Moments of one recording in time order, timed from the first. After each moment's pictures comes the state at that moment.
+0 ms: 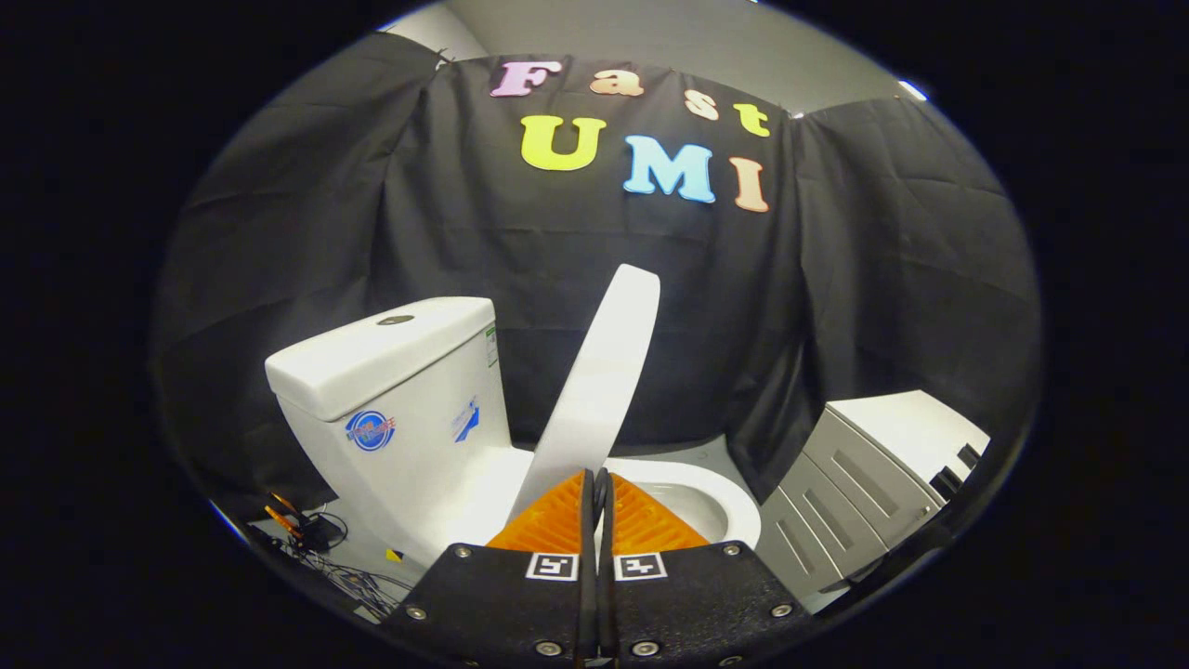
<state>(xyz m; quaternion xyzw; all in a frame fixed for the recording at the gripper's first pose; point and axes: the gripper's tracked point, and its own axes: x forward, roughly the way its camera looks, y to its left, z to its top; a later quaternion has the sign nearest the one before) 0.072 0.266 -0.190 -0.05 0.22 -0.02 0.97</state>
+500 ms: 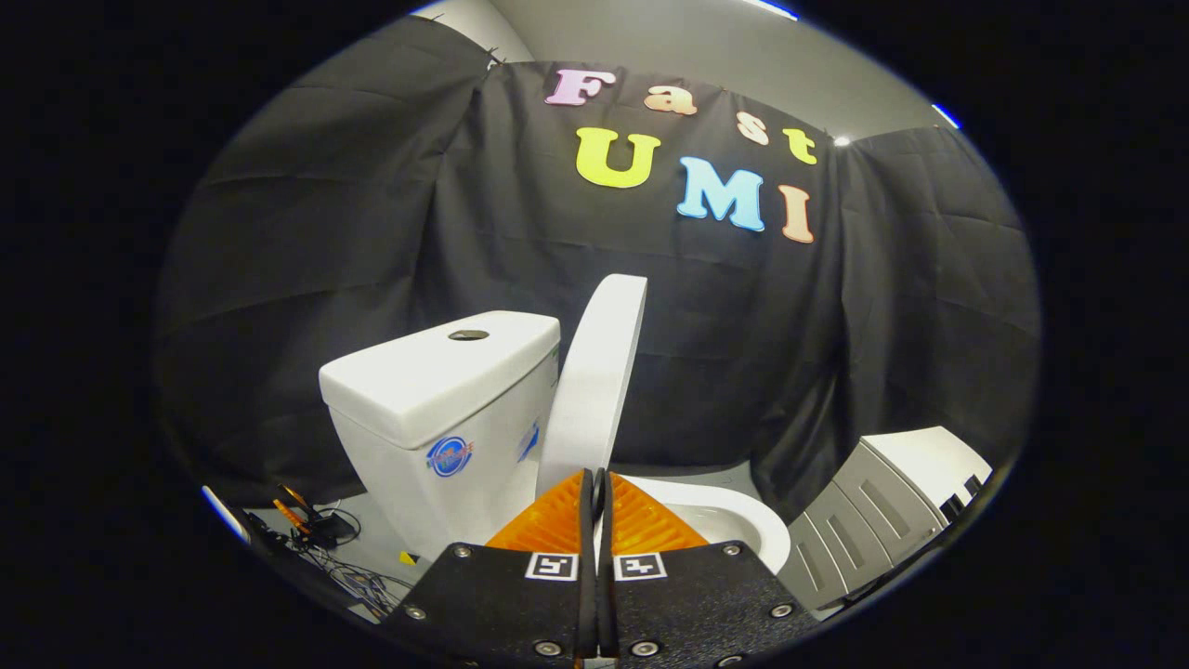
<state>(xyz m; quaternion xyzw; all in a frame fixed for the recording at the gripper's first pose) 0.087 0.343 -0.178 -0.07 0.20 0.03 0.98</state>
